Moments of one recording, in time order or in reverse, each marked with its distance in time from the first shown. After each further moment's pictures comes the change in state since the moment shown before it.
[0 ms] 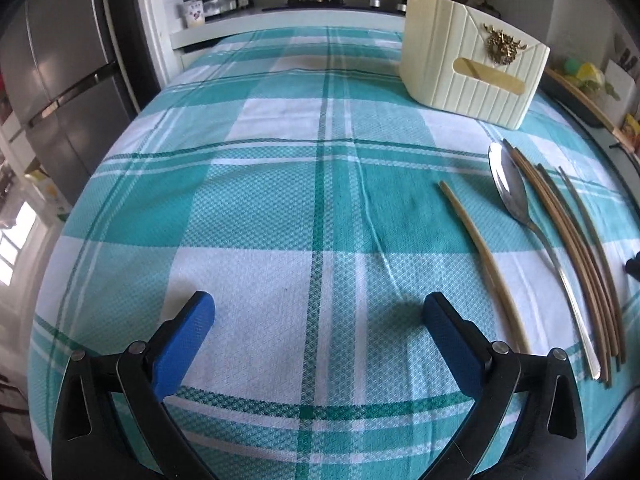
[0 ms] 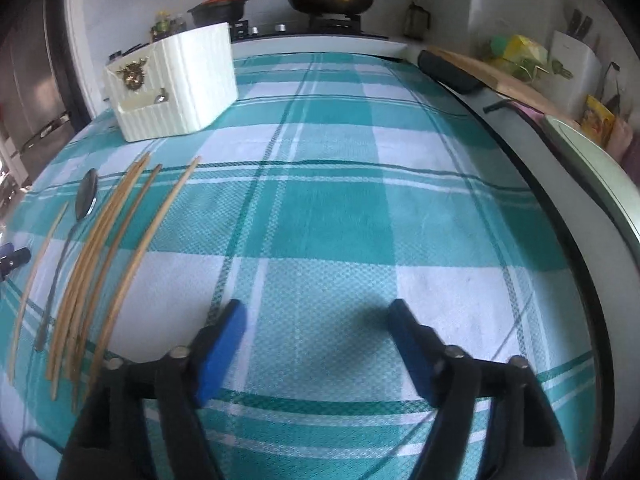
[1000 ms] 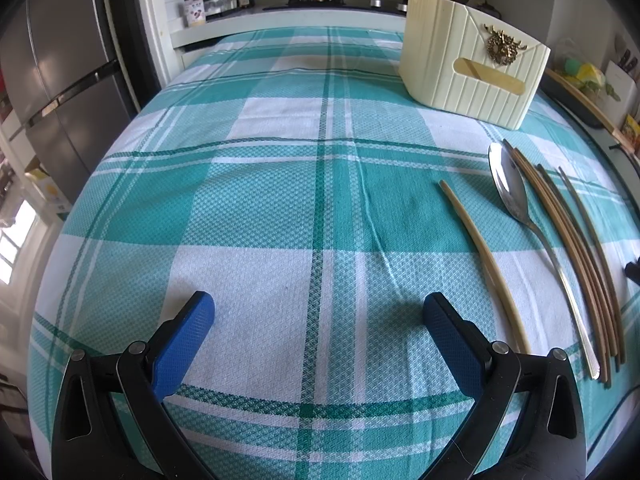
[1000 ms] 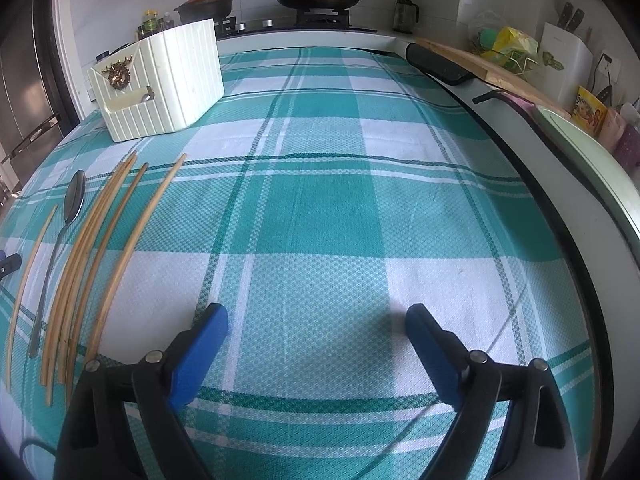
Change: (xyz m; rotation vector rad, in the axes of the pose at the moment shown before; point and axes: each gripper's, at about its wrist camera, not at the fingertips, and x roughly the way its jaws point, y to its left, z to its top) left arm -0.001 0.000 -0.001 -0.003 0.002 -0.001; right arm 0.004 -0.006 0.001 0.035 0.017 -0.018
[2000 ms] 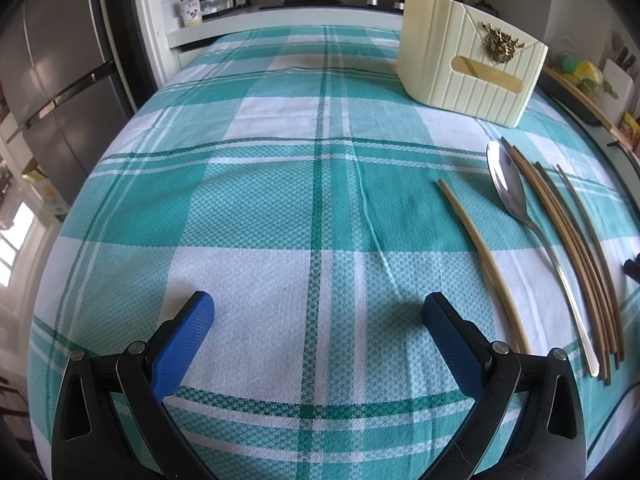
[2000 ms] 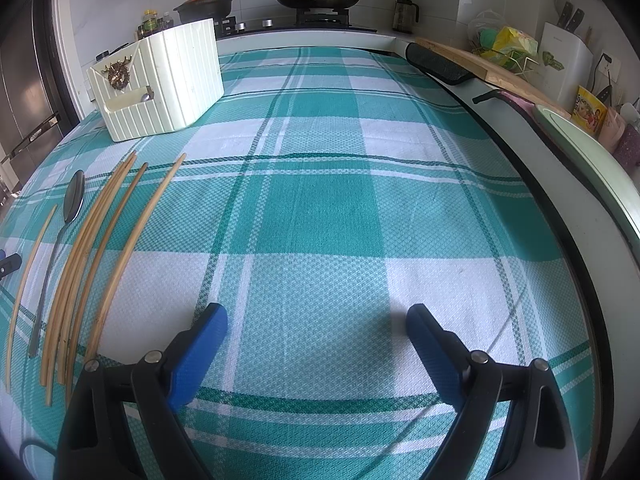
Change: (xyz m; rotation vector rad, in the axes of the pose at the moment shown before) left arm 0.001 -0.001 0.001 0.010 0.005 -0.007; right arm 0.000 0.000 0.000 0.003 0.000 0.000
